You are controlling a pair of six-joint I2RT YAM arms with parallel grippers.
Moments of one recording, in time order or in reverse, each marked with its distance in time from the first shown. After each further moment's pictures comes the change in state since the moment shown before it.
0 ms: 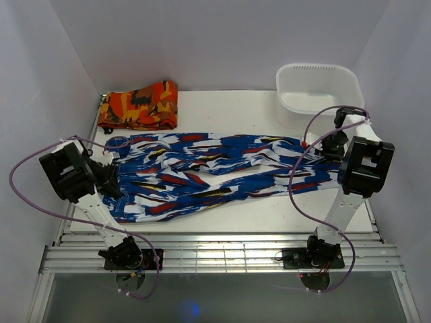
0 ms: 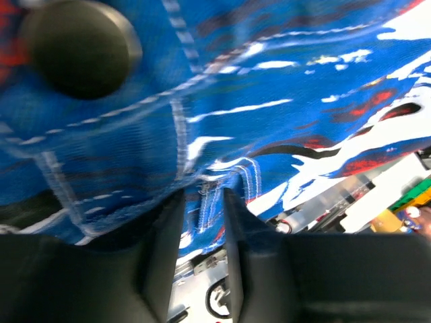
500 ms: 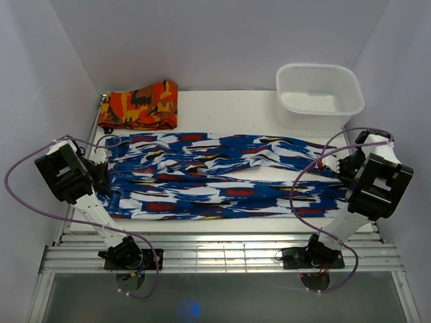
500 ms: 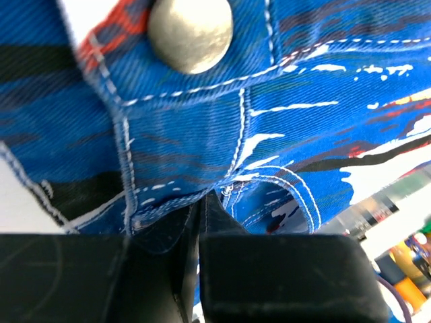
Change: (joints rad) left arm 0.050 0.014 0.050 0.042 -0.058 0.011; right arm -0.212 -0.284 -0.277 -0.082 0.035 -0.070
